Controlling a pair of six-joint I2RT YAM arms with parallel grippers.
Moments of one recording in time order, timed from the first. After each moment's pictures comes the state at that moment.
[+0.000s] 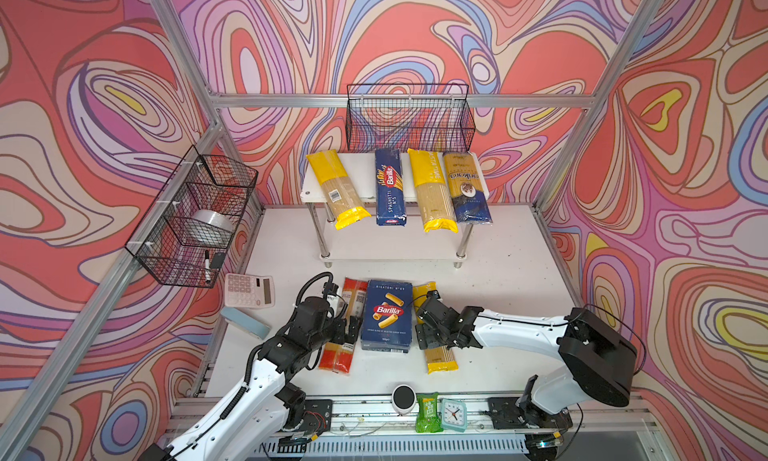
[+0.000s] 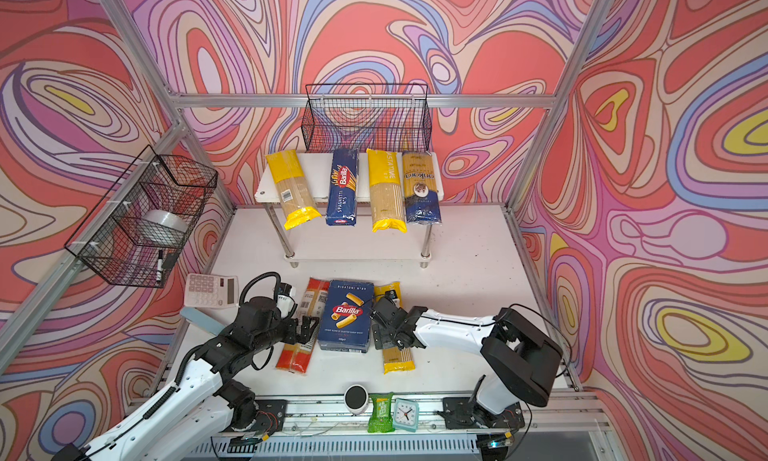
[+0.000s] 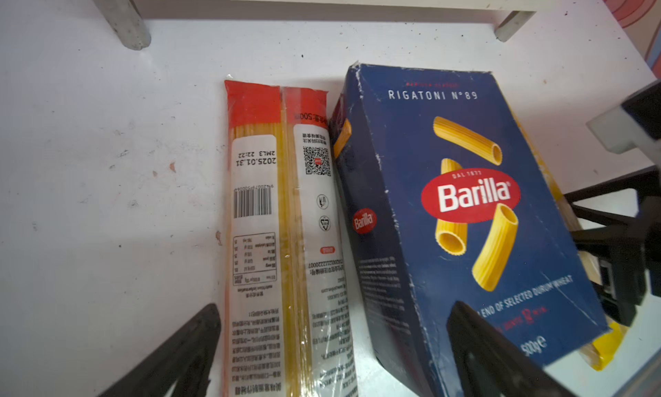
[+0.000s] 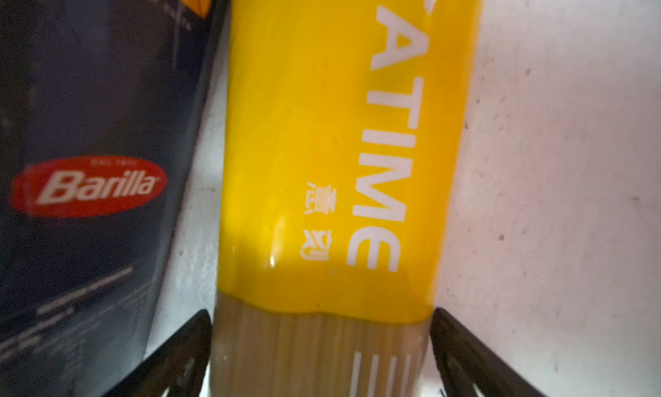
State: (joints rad) left arm -0.47 0.73 0.39 -0.38 0.03 -0.32; right arm 0.92 1.53 0.75 -0.44 0.19 0.68
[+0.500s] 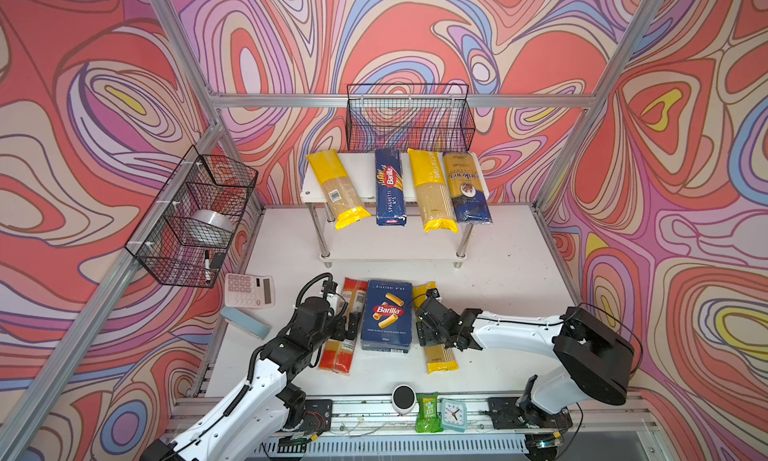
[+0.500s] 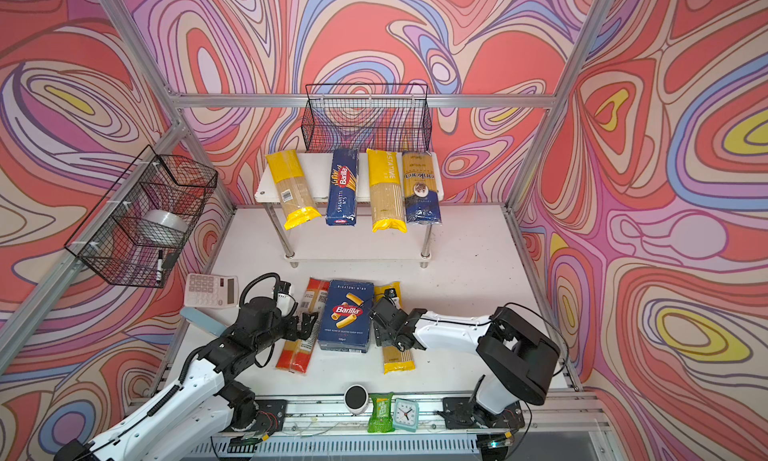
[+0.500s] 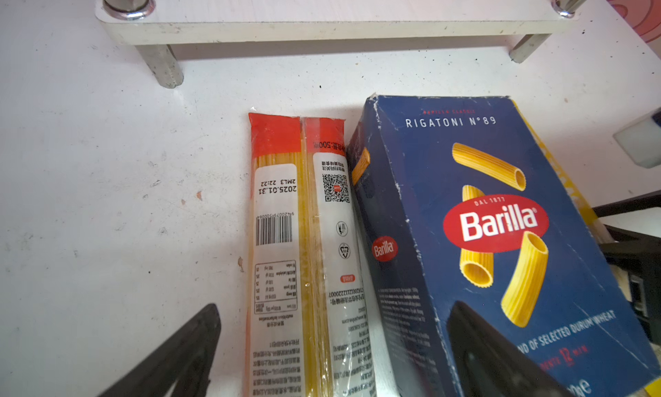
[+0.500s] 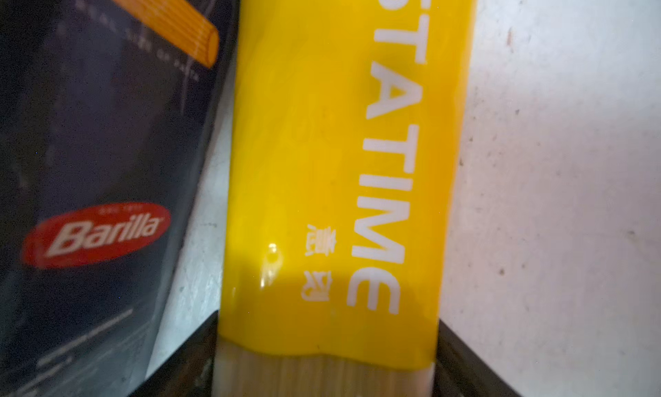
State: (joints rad) left arm -0.47 0.75 0.37 -0.30 -0.03 -0.29; right arm 0.92 1.55 0.73 -0.35 0.24 0.68
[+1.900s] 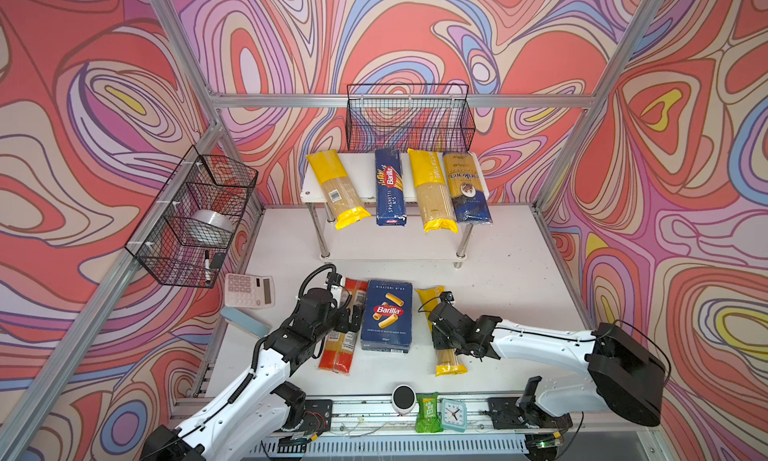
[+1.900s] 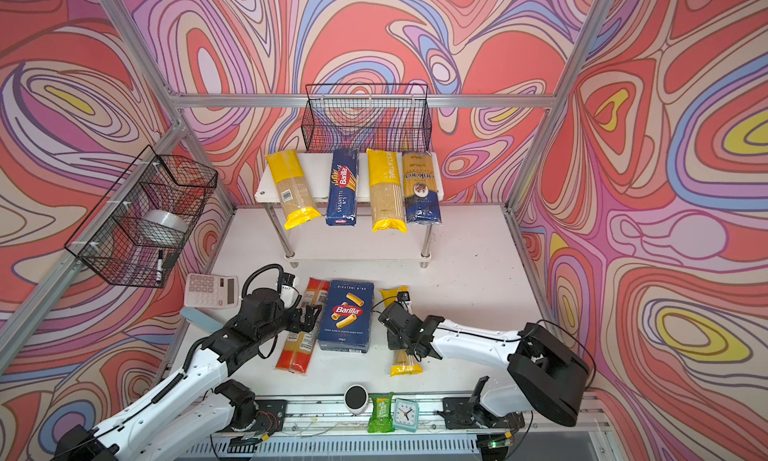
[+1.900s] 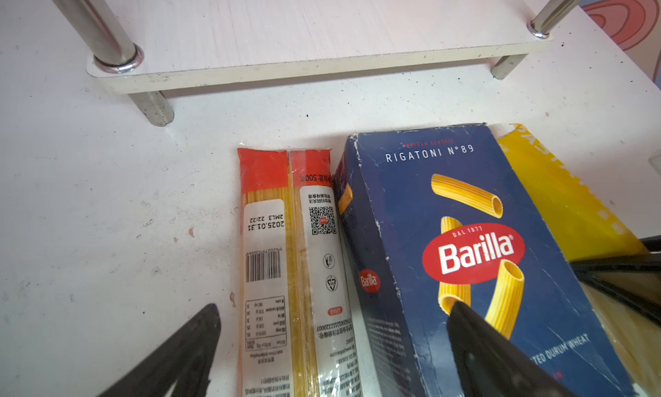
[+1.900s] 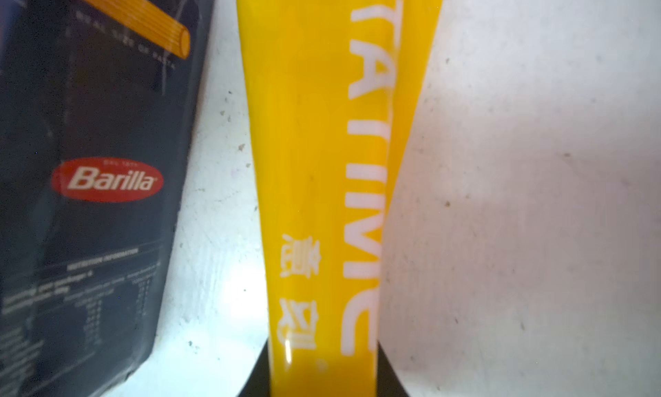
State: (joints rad) left arm -0.47 0.83 0.45 -0.26 -0.01 -0.25; right arm 0.92 1.34 0.62 -0.39 0.23 0.79
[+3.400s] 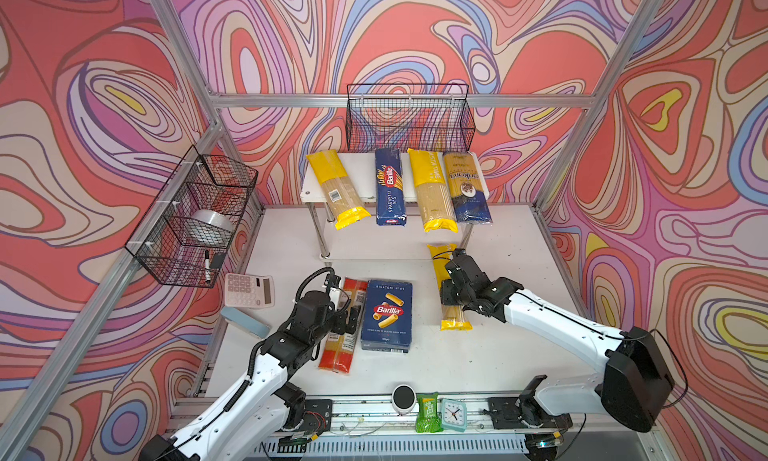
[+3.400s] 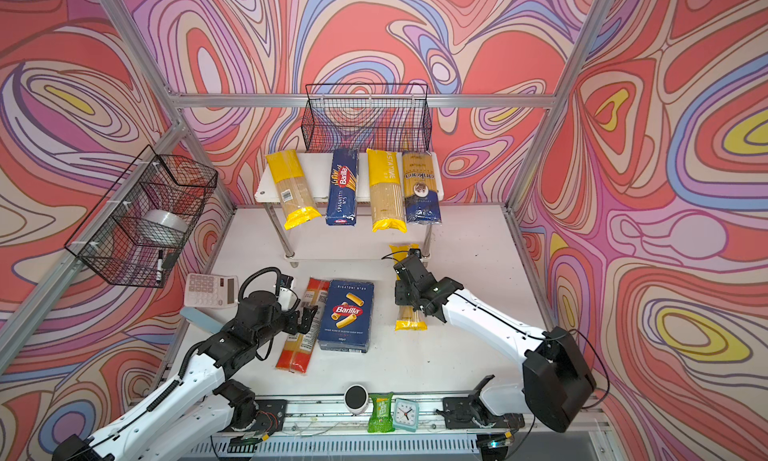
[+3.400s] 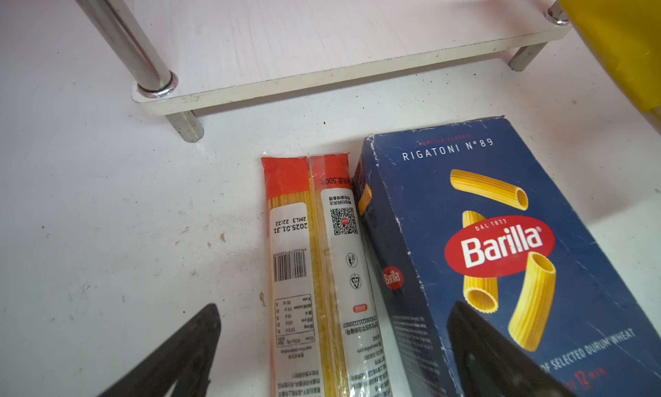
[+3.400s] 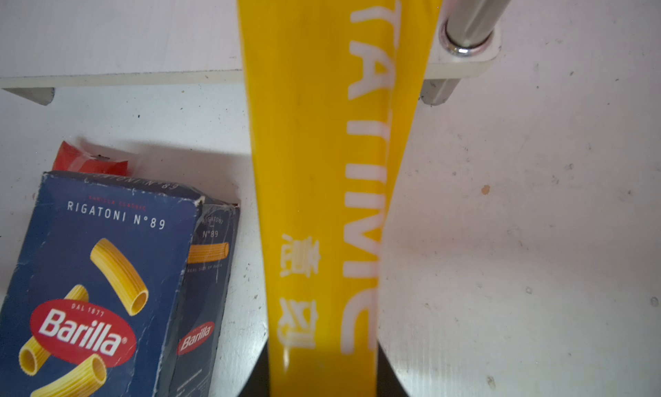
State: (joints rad) left arm -0.47 0.79 0.43 -0.27 -0.07 -0.17; right arm 0.63 1.37 0.94 -0.52 0.19 0.56
